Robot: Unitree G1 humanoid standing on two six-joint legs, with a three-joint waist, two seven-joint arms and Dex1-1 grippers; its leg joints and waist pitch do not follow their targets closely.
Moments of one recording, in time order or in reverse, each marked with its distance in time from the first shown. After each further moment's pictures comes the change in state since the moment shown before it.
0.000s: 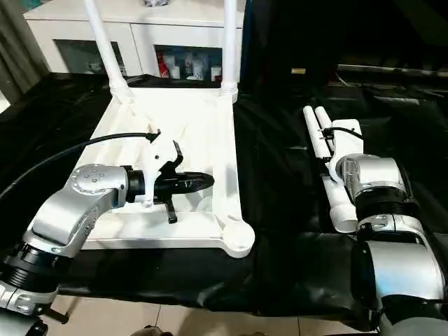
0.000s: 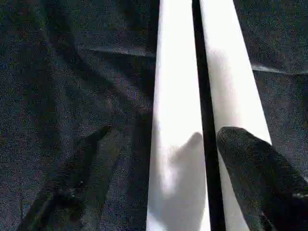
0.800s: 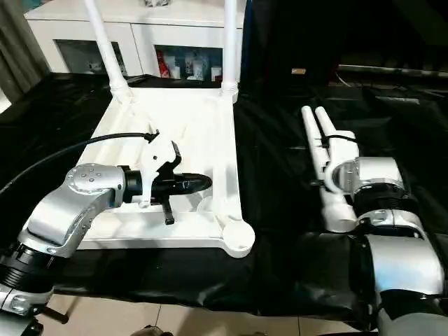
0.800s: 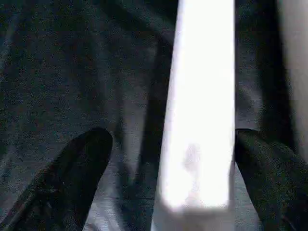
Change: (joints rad) left arm 0.000 0.024 -0.008 -0.022 -0.009 0.017 -0.013; right arm -0.029 0.023 -0.011 0.055 0.048 0.157 0.095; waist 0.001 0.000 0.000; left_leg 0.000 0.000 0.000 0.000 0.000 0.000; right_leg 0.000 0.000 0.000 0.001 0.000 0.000
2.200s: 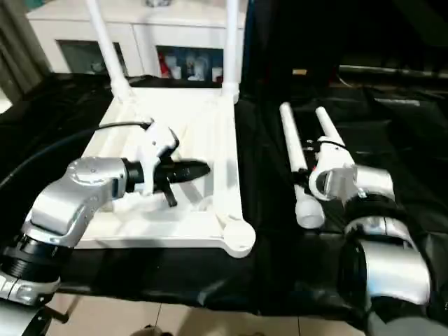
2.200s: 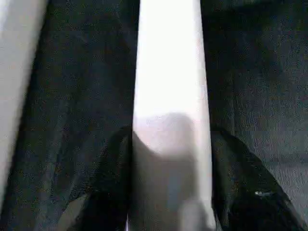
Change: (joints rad) left arm -0.047 -0.042 0.062 0.046 -0.019 0.064 0.125; right arm 0.168 0.085 -0.200 -0.181 0.170 -0.147 0.018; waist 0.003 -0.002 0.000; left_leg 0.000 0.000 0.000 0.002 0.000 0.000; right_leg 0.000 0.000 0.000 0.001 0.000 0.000
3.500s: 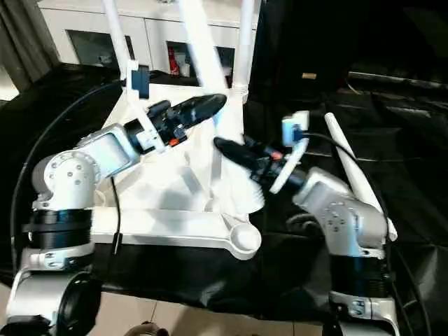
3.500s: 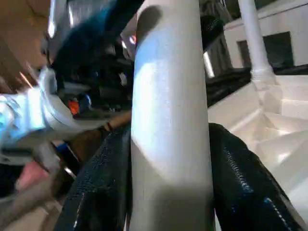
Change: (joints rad) left arm -0.189 -0.296 0.403 0.080 -0.460 0.270 0.266; right arm 0.285 0.124 0.209 -0.791 0.377 -0.006 0.486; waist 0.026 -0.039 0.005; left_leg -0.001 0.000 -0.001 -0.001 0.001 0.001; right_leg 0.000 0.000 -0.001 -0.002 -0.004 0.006
